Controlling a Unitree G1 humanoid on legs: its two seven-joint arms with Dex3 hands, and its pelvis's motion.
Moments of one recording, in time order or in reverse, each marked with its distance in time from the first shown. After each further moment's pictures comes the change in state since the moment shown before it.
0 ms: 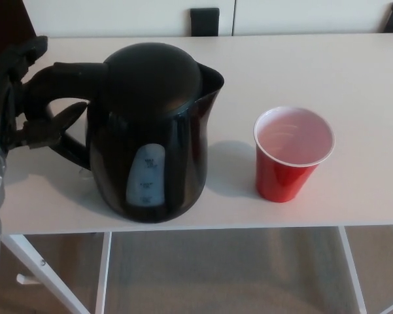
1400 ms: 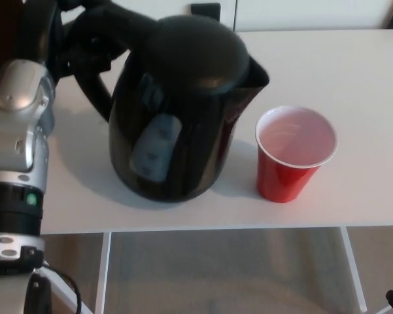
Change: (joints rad) left_arm -0.301 -0.136 0.004 0.002 -0.015 0.190 0.009; right_arm -0.062 -0.008 0.032 -0.035 -0.022 0.027 -0.048
